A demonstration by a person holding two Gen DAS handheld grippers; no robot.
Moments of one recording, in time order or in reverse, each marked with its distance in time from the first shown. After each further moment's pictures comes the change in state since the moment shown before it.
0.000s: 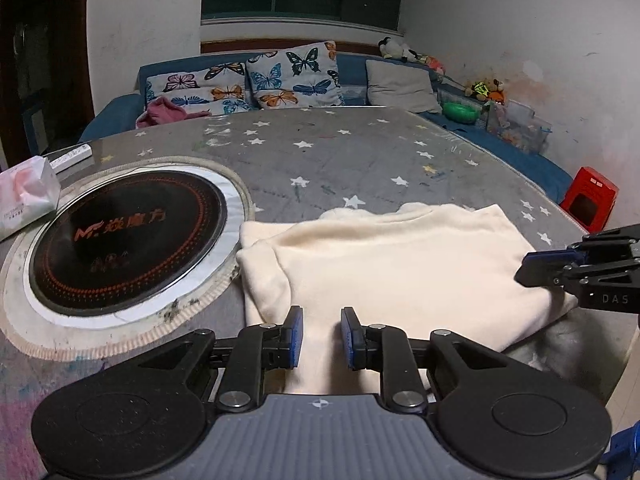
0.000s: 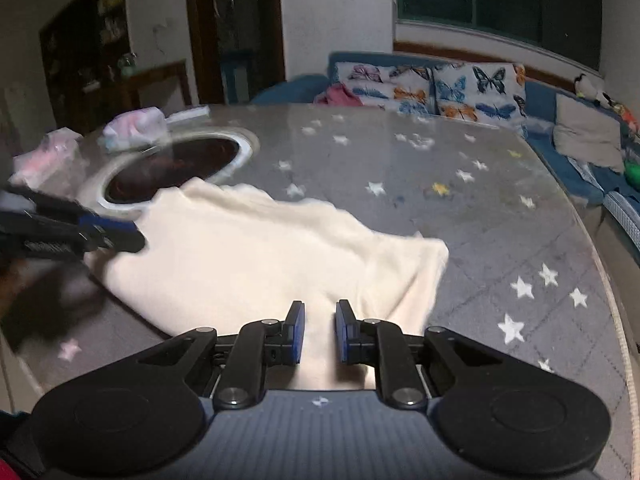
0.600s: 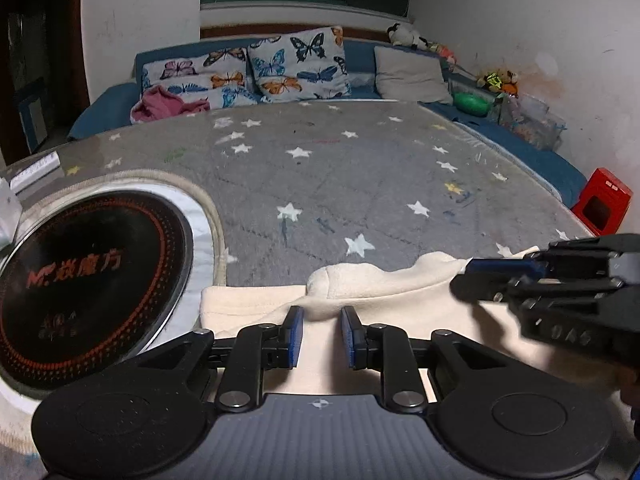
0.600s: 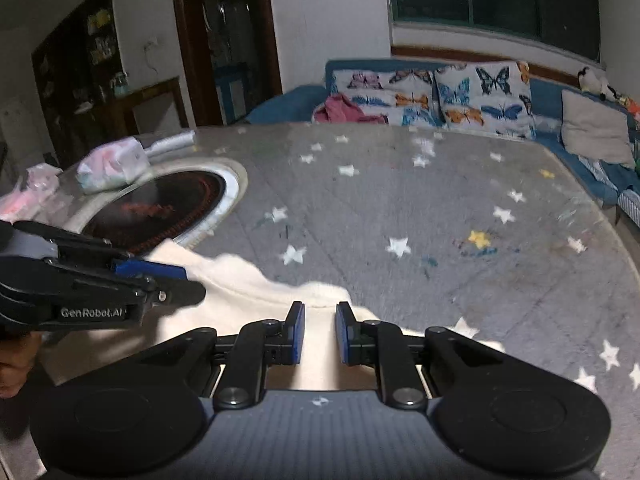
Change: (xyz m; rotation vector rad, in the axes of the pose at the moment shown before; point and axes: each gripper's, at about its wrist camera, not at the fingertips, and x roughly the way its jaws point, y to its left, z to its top) left arm 0.073 -0.010 0.050 -0.005 0.045 0.030; right arm 0.075 0.003 0.053 0.036 -0.030 0.010
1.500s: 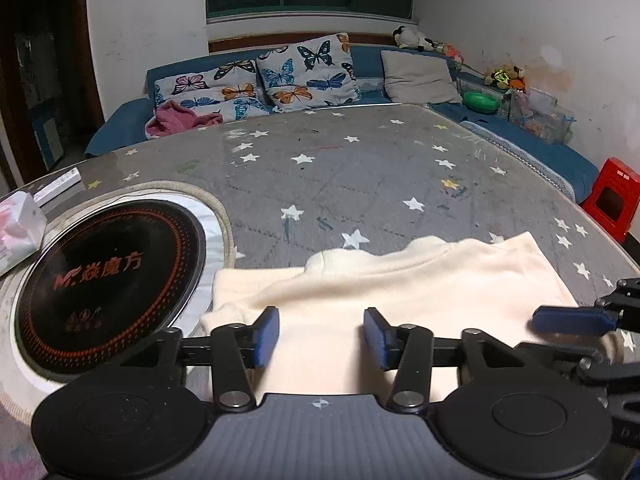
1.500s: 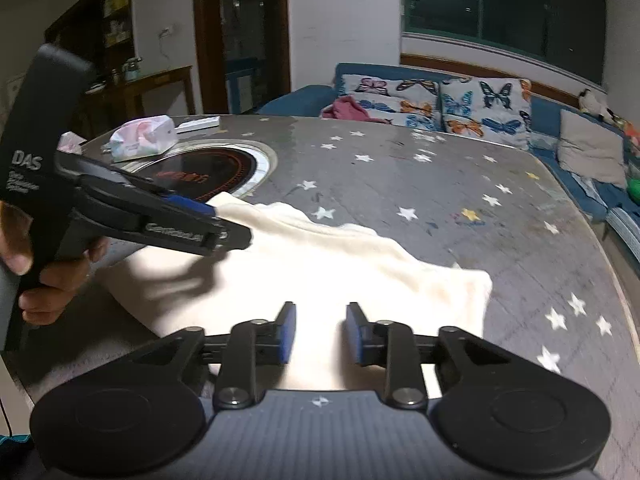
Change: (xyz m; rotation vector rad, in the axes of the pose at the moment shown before) left arm -0.028 -0.021 -0.013 0.033 -0.019 0.074; right arm -0.065 0.032 -0.042 -0.048 -0.010 -0.027
